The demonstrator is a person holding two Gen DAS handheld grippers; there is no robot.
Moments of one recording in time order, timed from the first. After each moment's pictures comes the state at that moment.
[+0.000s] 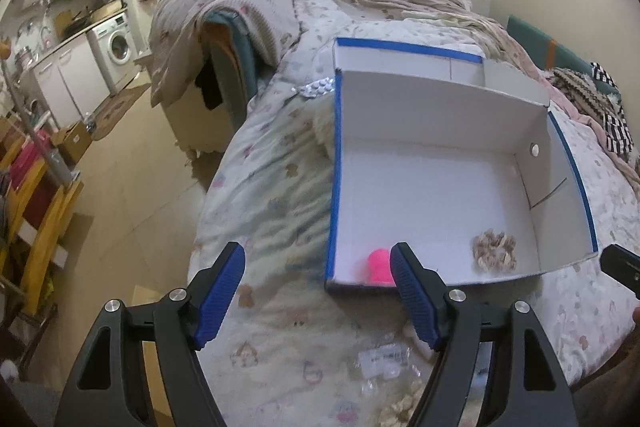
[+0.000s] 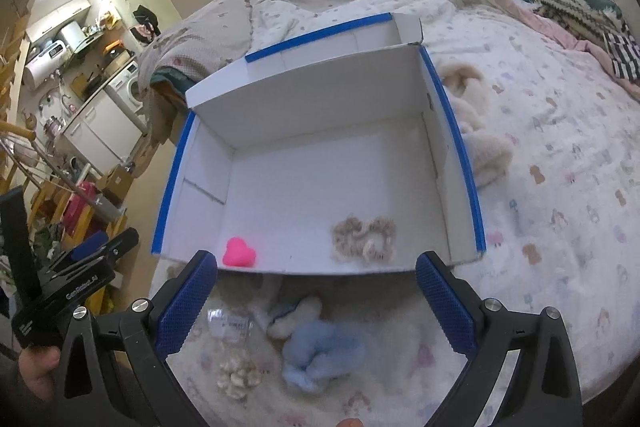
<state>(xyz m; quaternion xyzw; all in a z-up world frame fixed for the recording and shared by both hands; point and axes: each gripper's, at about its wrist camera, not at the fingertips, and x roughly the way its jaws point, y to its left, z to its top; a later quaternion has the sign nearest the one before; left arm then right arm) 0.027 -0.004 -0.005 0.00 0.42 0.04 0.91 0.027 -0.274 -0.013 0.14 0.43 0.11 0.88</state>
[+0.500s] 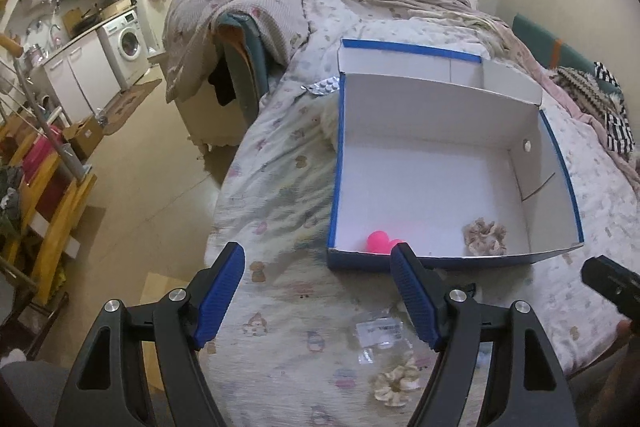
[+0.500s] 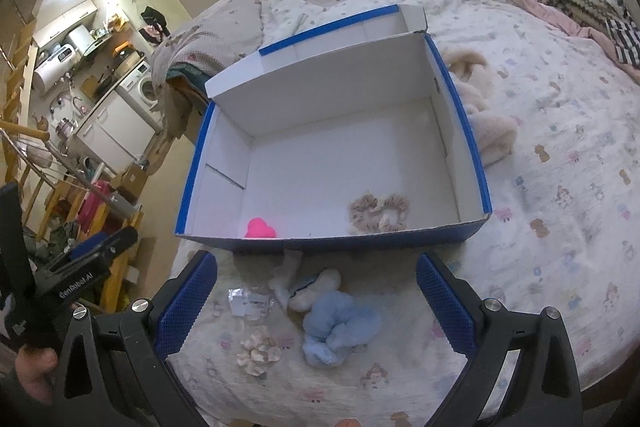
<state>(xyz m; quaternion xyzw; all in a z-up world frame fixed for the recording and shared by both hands) -0.003 -0.016 0.021 0.00 0.43 0.06 0.90 0.004 -0.273 -0.011 0.15 0.44 0.13 0.88</state>
